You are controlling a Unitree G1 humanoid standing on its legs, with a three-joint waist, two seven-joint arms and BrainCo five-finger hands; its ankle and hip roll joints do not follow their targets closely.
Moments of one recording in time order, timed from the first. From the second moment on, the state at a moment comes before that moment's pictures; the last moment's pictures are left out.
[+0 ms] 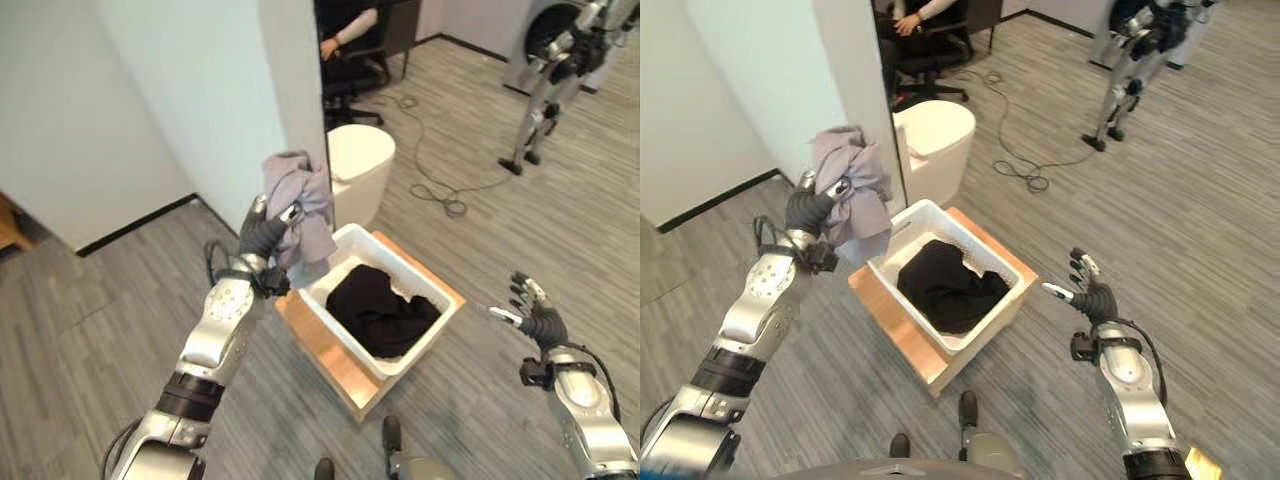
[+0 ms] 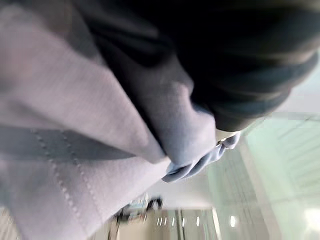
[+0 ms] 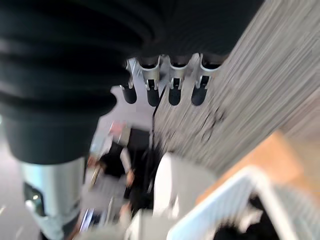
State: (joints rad) left arm -0.44 0.48 -0.24 0.14 -0.53 -0.08 0.12; right arm 0.14 -0.44 -0.12 0.04 0.26 -0.03 -0.05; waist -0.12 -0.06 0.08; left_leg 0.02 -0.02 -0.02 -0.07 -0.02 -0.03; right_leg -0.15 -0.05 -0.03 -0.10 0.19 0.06
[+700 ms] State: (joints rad) left arm -0.73 0.69 -0.40 0.41 -0.41 -0.08 0.12; right arm 0.22 -0.46 -0.15 0.07 0.27 -0.03 -0.06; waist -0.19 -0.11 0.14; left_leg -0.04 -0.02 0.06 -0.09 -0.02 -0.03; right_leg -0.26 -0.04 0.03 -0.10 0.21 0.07
